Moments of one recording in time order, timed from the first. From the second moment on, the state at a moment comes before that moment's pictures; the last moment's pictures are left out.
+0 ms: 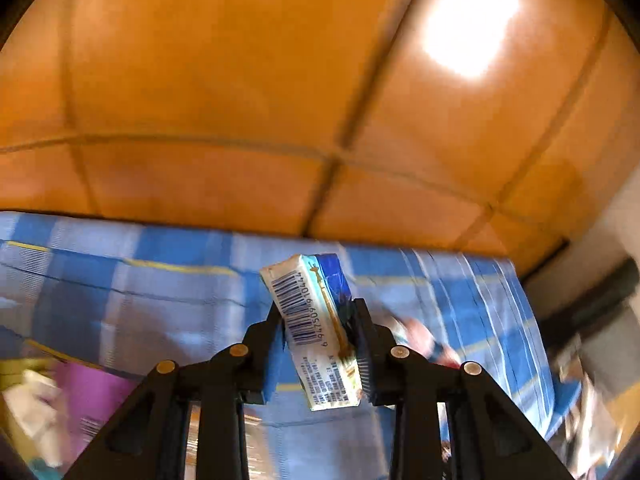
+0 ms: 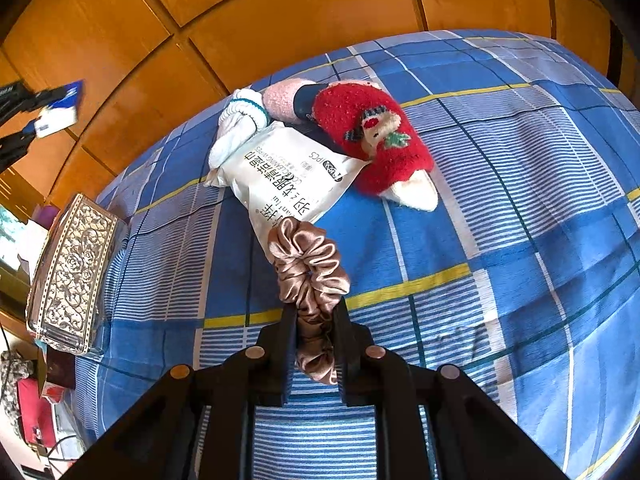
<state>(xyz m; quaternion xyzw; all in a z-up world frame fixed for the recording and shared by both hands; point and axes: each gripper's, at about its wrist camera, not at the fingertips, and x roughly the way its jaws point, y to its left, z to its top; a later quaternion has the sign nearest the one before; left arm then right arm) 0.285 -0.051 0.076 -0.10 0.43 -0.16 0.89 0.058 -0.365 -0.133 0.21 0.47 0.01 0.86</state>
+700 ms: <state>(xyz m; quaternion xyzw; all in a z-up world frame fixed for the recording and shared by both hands) 0.158 0.296 0.000 -0.21 0.42 0.12 0.88 0.067 -0.338 -0.128 0.13 0.48 -0.03 0.87</state>
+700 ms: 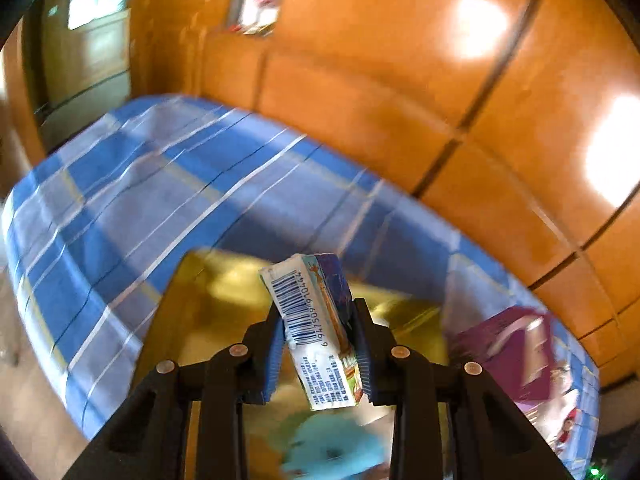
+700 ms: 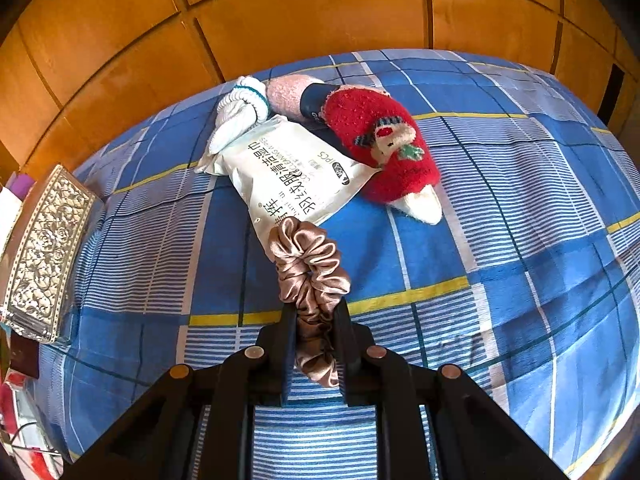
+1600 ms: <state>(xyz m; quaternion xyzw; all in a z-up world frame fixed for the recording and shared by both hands) 0.065 0.245 -0.006 -0.12 0.37 0.11 0.91 0.092 -0.316 -0.098 0.12 0.48 -0.06 0.87</state>
